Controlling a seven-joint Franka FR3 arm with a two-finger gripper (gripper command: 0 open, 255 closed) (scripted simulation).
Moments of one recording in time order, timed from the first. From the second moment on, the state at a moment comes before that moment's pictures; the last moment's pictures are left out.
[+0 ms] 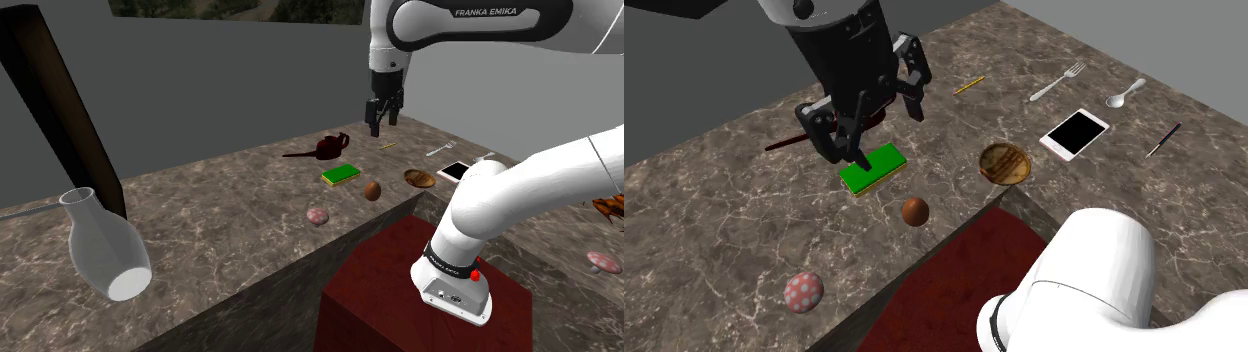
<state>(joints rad) 0.00 -0.75 -0.04 -2.41 -0.11 1.51 0.11</state>
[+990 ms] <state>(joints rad) 0.00 -0.65 -0.03 -2.78 -0.19 1.93 0.14</state>
